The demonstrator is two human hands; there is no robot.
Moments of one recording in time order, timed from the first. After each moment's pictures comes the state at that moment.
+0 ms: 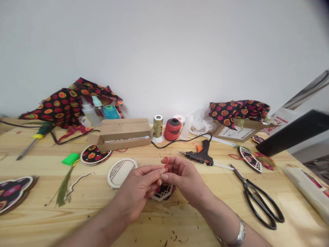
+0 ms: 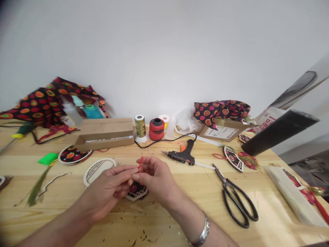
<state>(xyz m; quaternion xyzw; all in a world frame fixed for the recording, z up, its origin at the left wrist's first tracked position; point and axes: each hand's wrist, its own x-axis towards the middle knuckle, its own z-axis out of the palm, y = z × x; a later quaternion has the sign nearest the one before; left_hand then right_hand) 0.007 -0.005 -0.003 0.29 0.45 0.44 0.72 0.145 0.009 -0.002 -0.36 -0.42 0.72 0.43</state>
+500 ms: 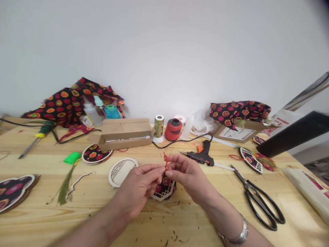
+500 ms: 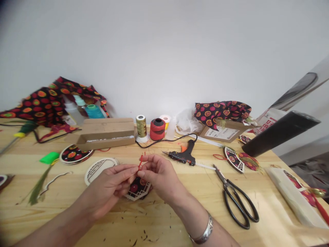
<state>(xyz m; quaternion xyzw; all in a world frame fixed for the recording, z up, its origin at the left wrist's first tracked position) 0.005 -0.004 -0.001 0.32 0.44 0.44 0.72 0.152 0.013 0.003 -0.36 -0.44 0.71 0.41</state>
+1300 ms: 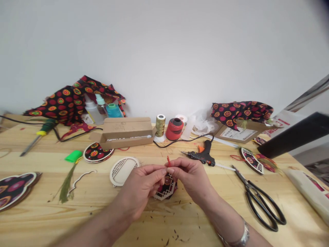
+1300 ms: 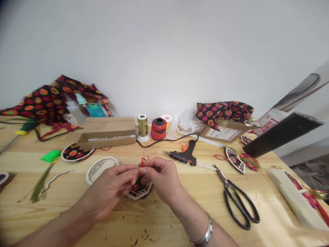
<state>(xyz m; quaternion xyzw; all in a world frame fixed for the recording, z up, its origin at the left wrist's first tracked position) 0.008 -0.007 0.001 0.34 0.47 0.43 0.69 0.148 0.010 0.005 -0.47 -0.49 0.58 0.45</state>
